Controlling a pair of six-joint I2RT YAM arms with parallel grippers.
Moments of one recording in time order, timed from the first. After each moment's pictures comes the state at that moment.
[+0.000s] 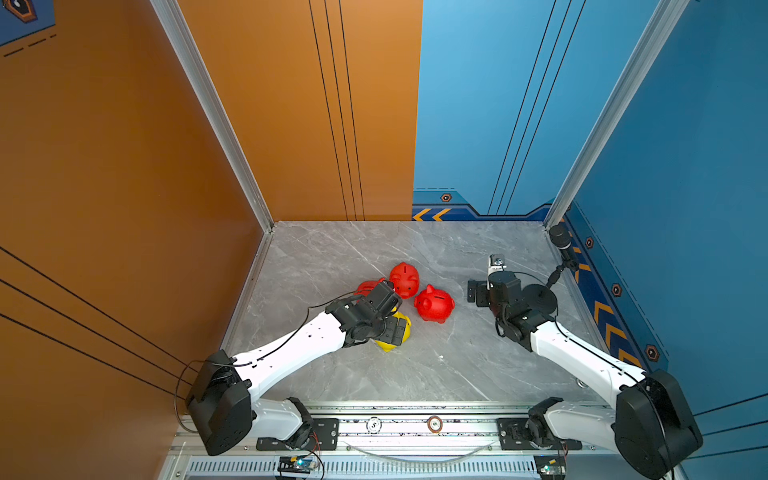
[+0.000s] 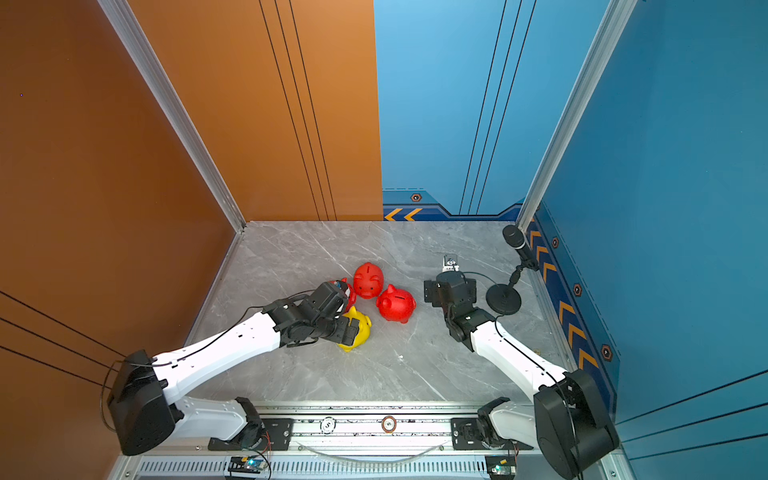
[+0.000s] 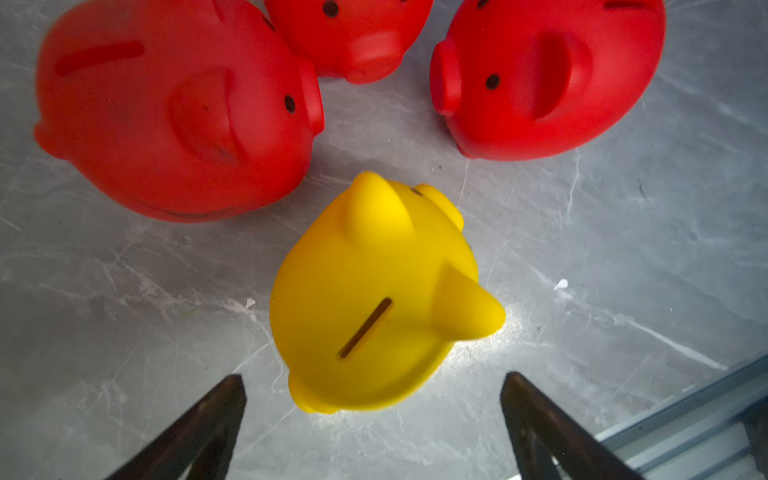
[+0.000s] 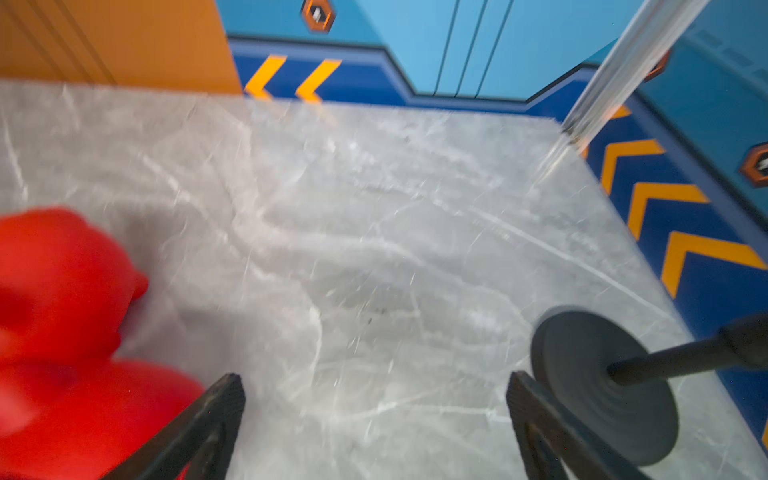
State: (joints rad) left arm -0.81 1.36 1.03 -0.73 -0.13 -0.49; right arm 0.45 1.23 0.70 -0.08 0.41 0.19
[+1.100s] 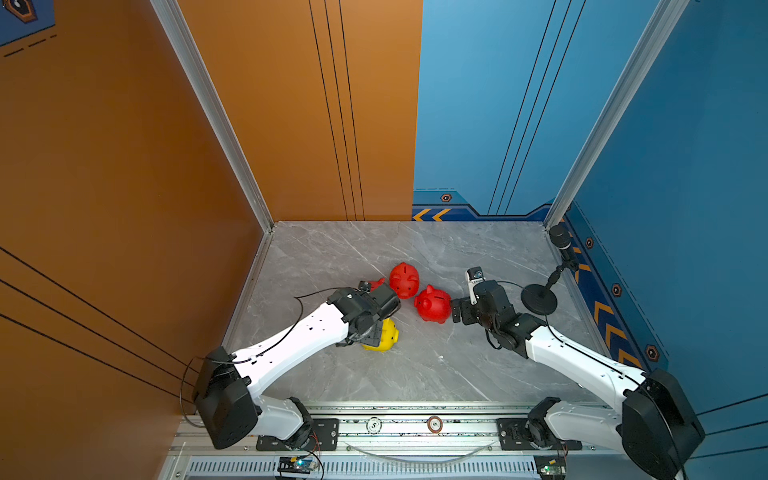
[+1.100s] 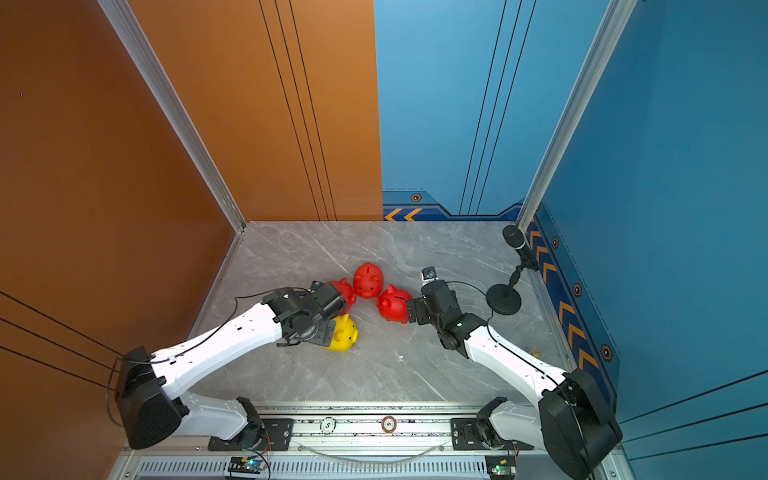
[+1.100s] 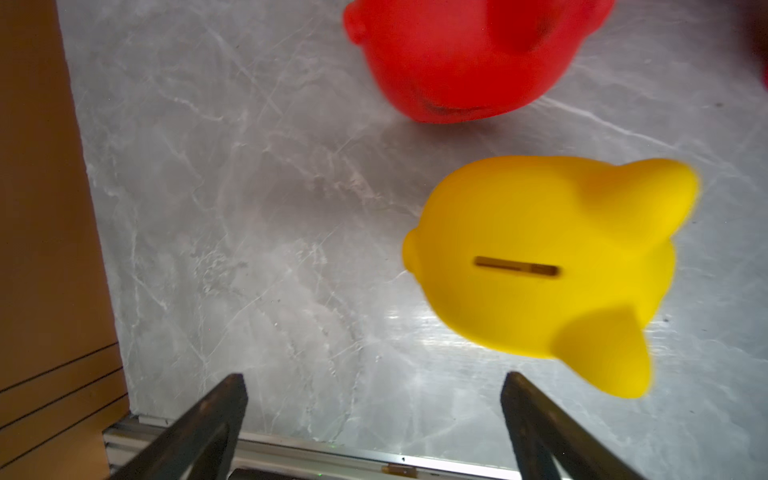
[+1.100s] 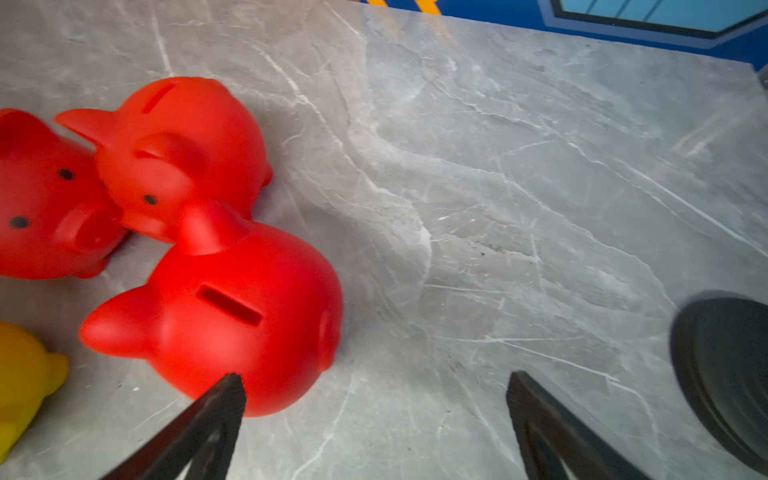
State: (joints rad) left arm -0.77 1.35 1.14 -1.23 -0.43 -0.64; right arm 0.58 1.22 0.70 -0.16 0.23 0.21
